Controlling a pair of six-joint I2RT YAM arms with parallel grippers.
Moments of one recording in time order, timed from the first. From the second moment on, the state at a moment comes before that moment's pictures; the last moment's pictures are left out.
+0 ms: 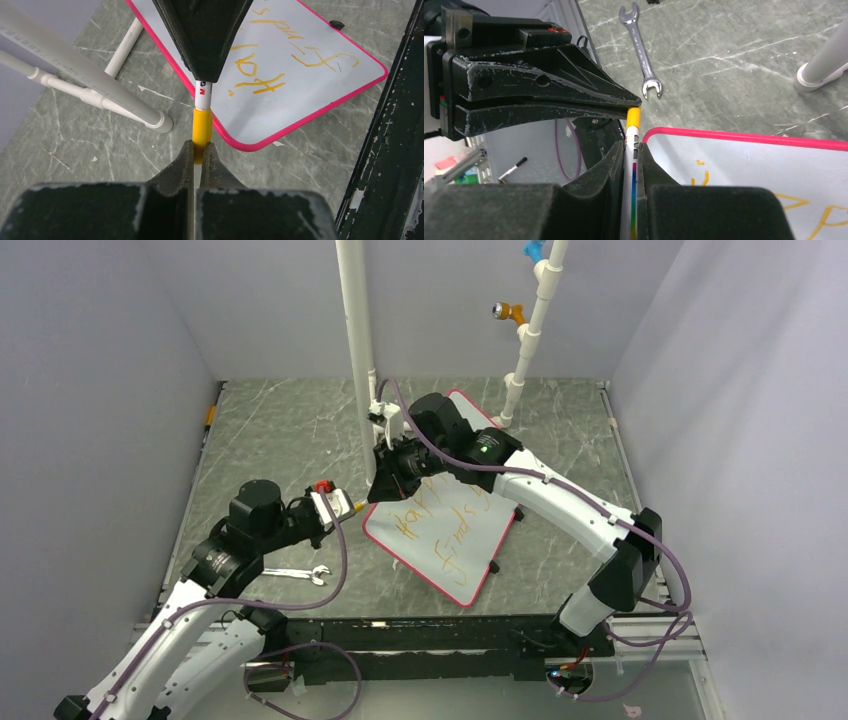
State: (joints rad) left arm -0.53 0.64 0.76 -0.48 0.43 0.45; right arm 0.89 1.59 1.59 -0.61 -0.52 0.23
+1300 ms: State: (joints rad) left arm -0.52 0.62 0.75 -0.44 0.42 0.45; right arm 0.99 1.60 1.61 -0.60 -0.29 0.27
